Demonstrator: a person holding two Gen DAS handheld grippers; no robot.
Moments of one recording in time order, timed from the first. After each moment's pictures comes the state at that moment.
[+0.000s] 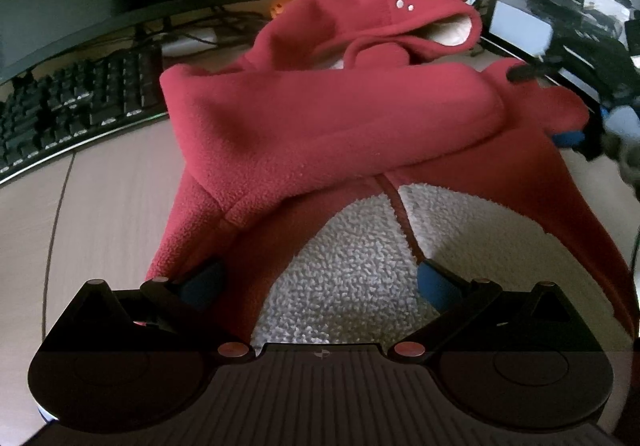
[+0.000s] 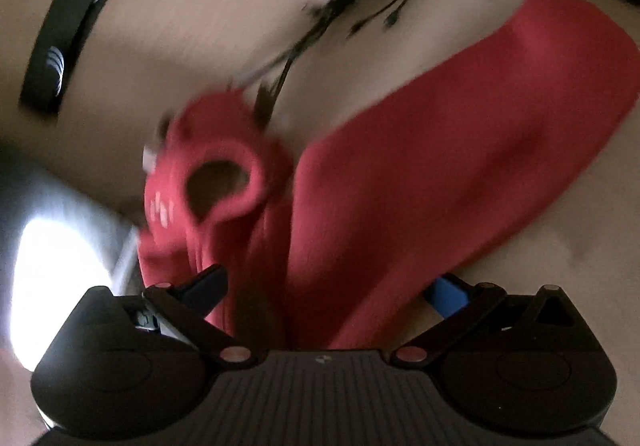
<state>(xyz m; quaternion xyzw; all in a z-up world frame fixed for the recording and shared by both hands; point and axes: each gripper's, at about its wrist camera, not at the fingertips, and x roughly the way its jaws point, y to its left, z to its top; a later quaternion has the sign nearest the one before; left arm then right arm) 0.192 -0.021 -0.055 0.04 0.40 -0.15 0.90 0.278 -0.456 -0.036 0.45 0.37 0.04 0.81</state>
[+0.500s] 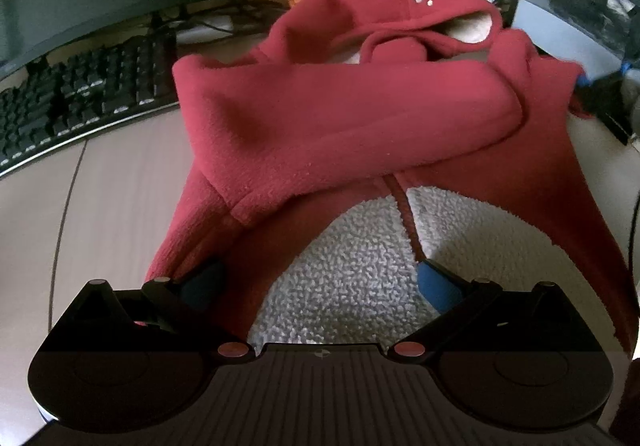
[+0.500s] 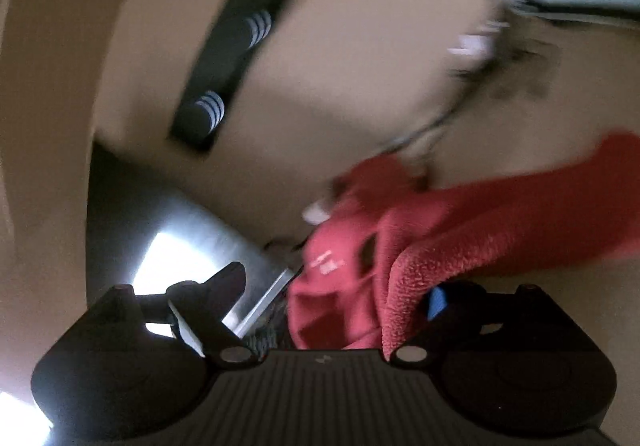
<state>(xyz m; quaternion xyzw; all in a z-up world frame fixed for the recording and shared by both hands) 0.193 -0.026 -0.051 0.04 0.42 -0.12 0.90 0.278 -0.427 0.032 0.42 0.24 0.23 0.85</state>
